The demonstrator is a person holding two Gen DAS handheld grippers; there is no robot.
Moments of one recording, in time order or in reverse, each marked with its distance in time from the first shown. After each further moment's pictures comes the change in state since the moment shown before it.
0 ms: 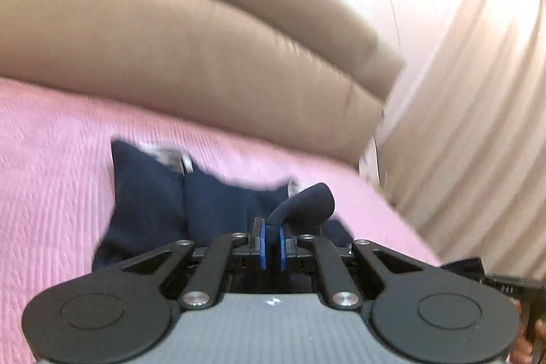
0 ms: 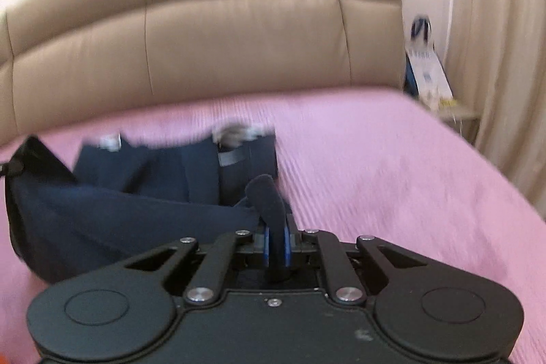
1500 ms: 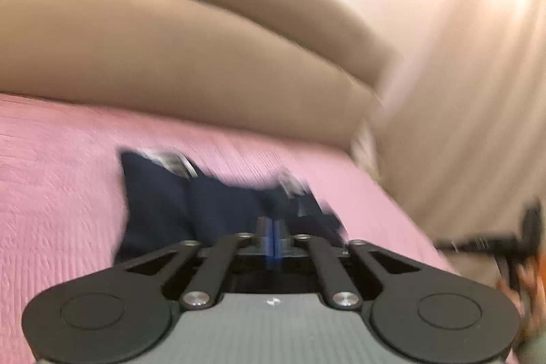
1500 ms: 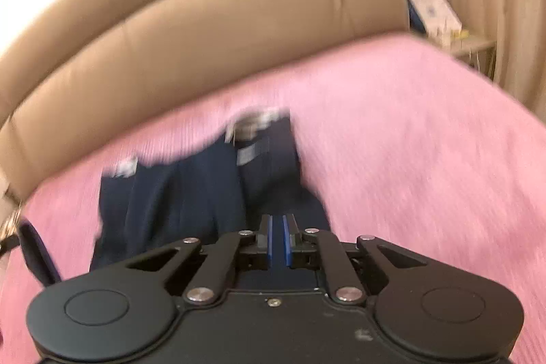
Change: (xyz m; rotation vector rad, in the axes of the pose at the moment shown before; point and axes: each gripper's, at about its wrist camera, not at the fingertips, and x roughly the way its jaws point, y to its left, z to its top) left arm -0.021 -0.008 0.026 0.001 0.029 0.041; right arm 0.037 -0.032 0.045 0.234 0.163 0.095
